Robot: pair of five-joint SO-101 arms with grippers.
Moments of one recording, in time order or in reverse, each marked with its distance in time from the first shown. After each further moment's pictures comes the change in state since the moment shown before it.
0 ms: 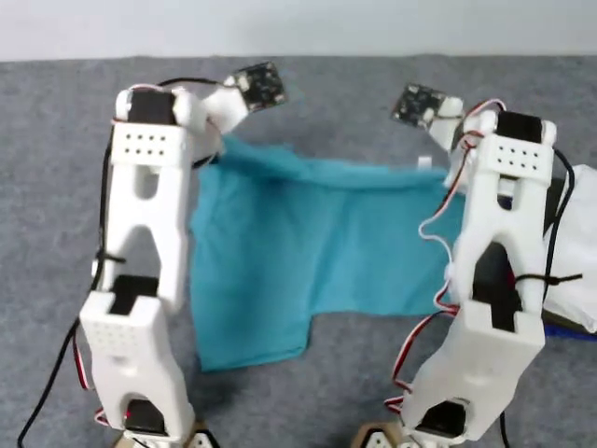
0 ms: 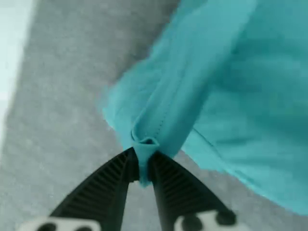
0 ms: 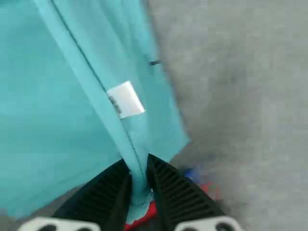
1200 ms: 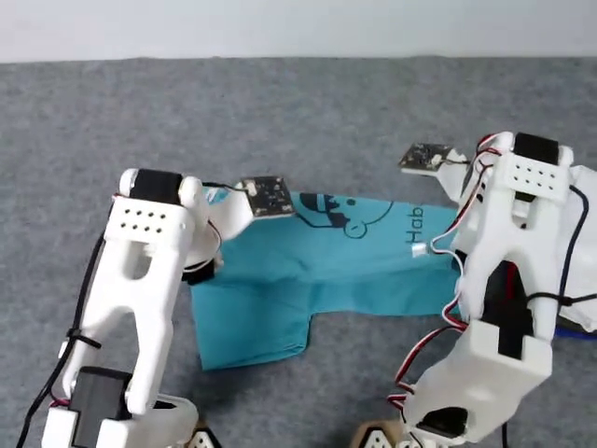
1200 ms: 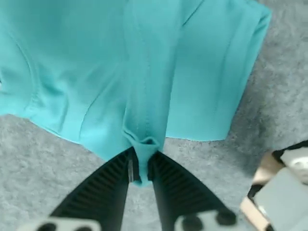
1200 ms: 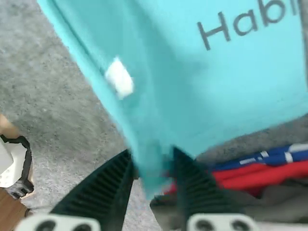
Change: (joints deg) left arm 4.3 -35.7 54.6 4.4 2.8; right arm 4.9 -8.4 13.5 19.9 0.2
